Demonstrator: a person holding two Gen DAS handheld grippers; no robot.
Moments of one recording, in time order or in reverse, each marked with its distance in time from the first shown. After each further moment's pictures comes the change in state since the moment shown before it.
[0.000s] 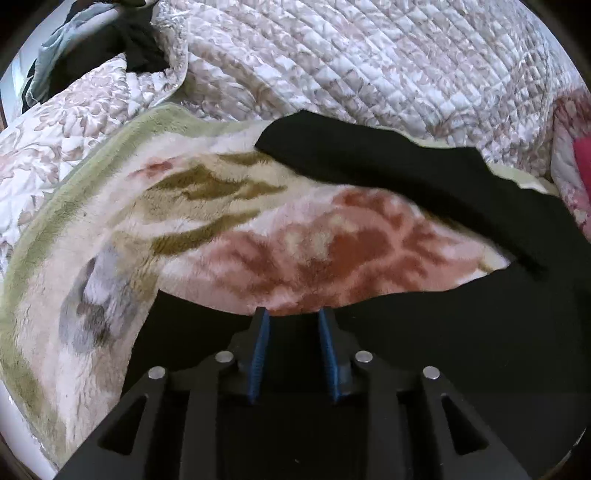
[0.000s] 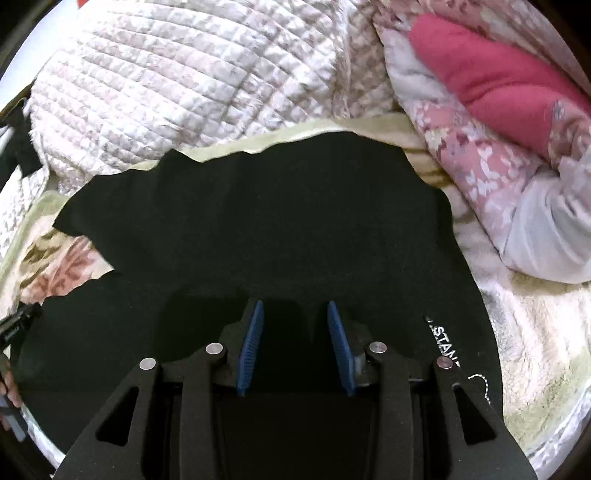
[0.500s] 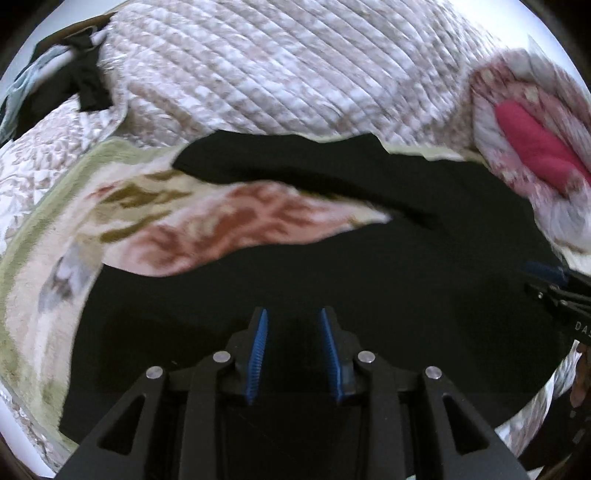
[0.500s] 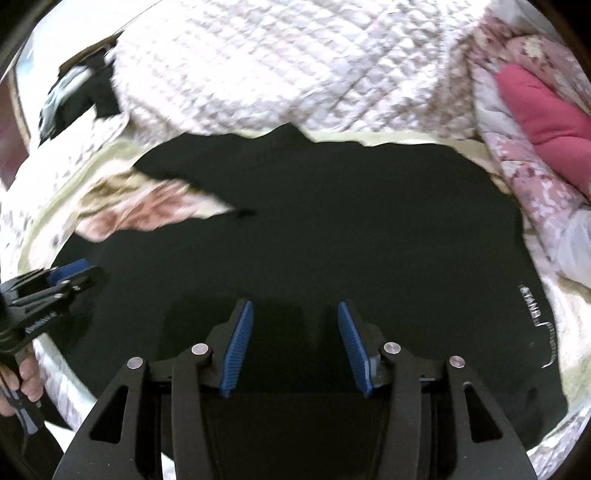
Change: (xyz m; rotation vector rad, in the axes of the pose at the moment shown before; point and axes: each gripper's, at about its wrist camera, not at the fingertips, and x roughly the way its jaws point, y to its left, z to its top) left arm -0.052 -0.060 -0.046 0.159 -0.049 -0.154; right arm -0.024 0.086 -0.046 -0.206 -0.001 0.145
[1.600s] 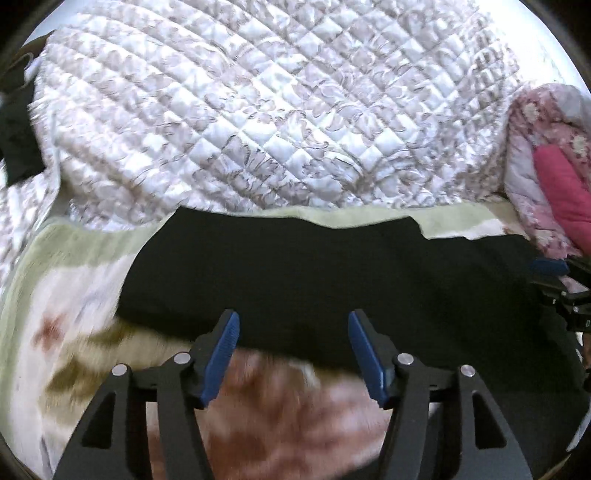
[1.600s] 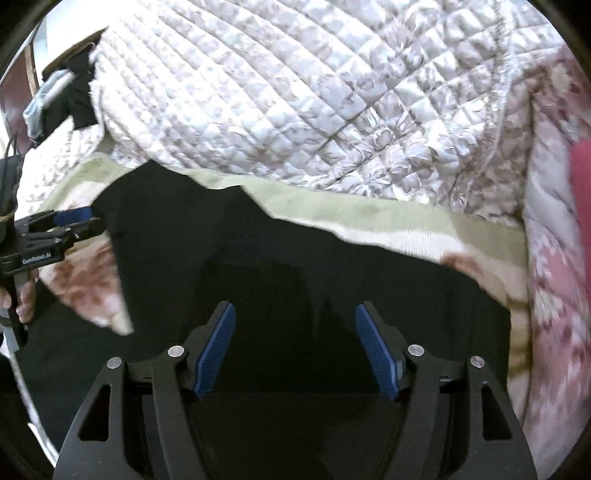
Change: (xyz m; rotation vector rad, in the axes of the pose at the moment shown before) left arm 0.104 0.020 0.170 0.037 -0.013 -0.041; right arm 0.083 -0.090 0.161 -0.131 0.048 0.049
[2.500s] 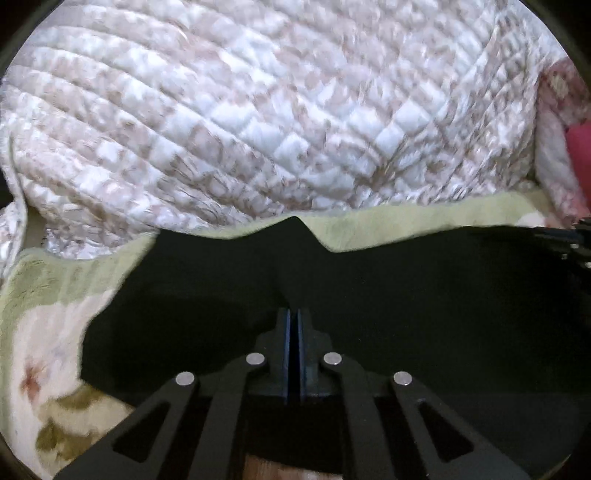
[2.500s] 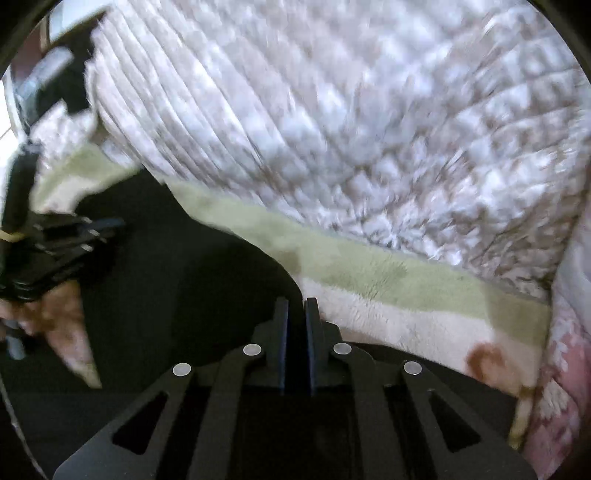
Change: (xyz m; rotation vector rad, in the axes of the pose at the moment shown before) left arm 0.053 -0.017 0.014 0.055 0.022 0.060; right arm 0.026 0.016 0.052 -0.099 -0.019 0.011
